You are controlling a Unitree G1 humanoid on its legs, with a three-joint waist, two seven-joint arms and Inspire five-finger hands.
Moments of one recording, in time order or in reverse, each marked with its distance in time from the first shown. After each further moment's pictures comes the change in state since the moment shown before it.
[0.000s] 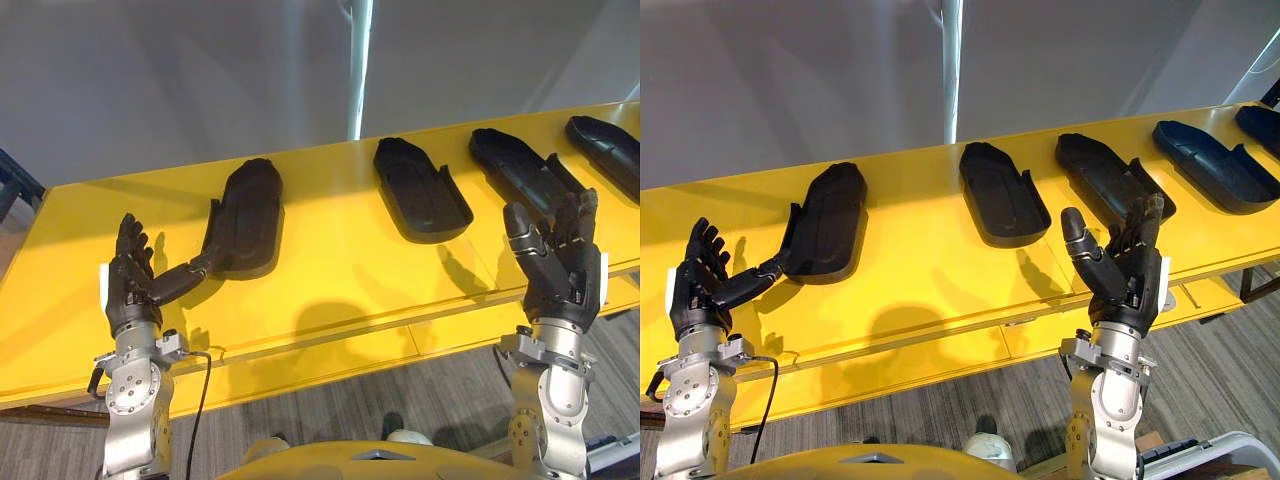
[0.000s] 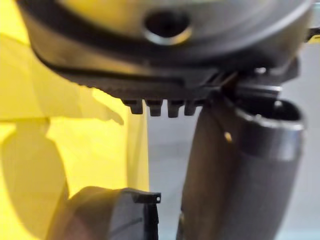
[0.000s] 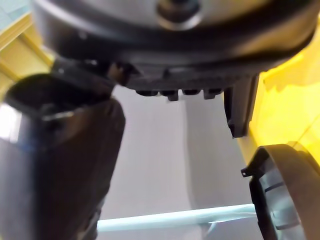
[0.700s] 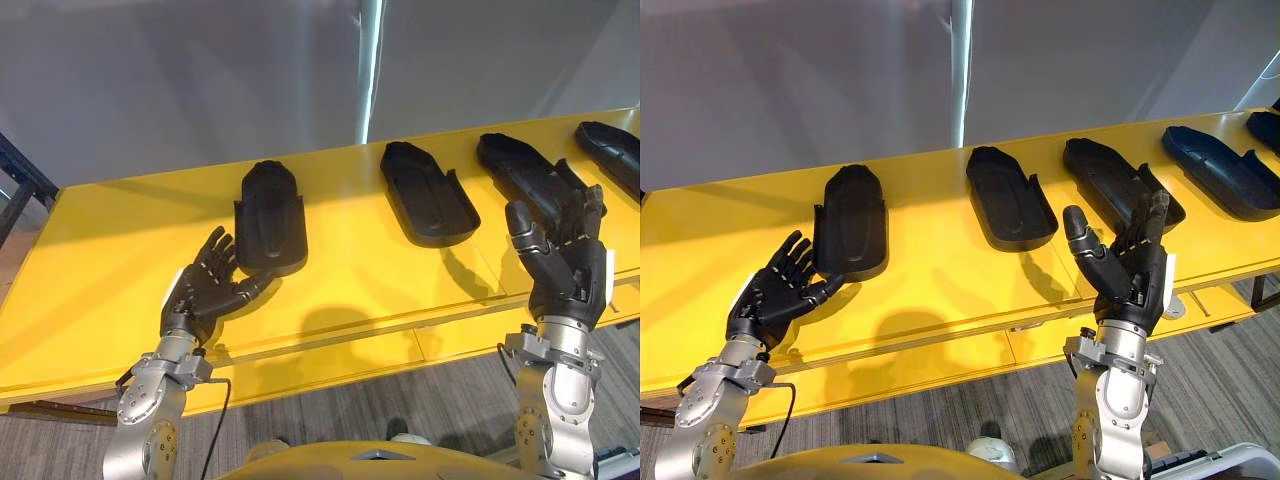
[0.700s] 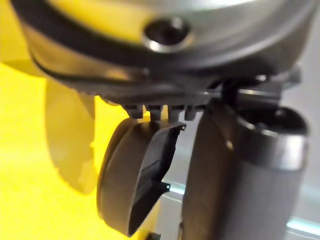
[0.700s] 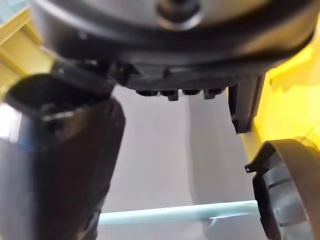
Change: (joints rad) left arm 0.076 0.037 -0.109 -0.047 -0.290 0.144 -0.364; right arm -0.002 -0.040 0.004 0.000 -0.001 0.000 -0.022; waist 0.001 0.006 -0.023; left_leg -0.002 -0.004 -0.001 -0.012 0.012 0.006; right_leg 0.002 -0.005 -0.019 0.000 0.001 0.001
